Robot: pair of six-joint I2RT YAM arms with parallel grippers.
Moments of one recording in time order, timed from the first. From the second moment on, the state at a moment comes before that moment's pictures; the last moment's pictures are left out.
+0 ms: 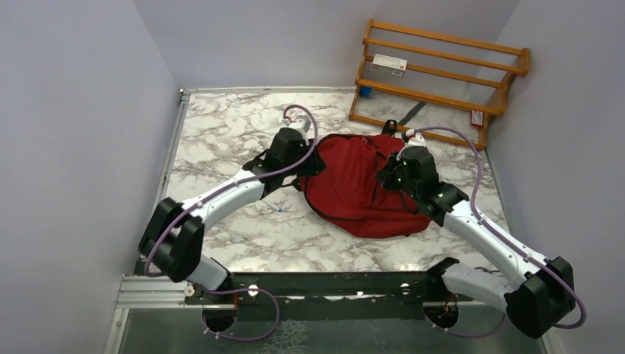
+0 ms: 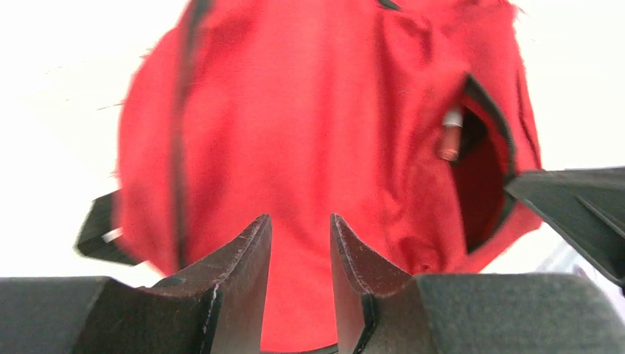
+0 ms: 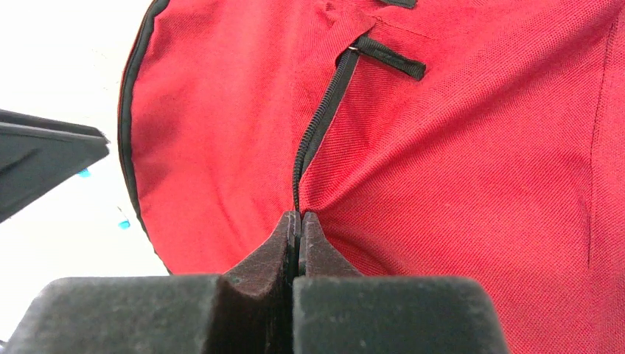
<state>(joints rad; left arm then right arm) -0.65 1.54 1.03 -0.03 0.16 -0.57 0.52 1.05 0.76 -0.26 0.15 0.51</state>
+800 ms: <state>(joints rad) -0.53 1.29 0.74 -0.43 -0.51 -1.05 0.52 1.05 0.75 -0.25 0.15 0.51</state>
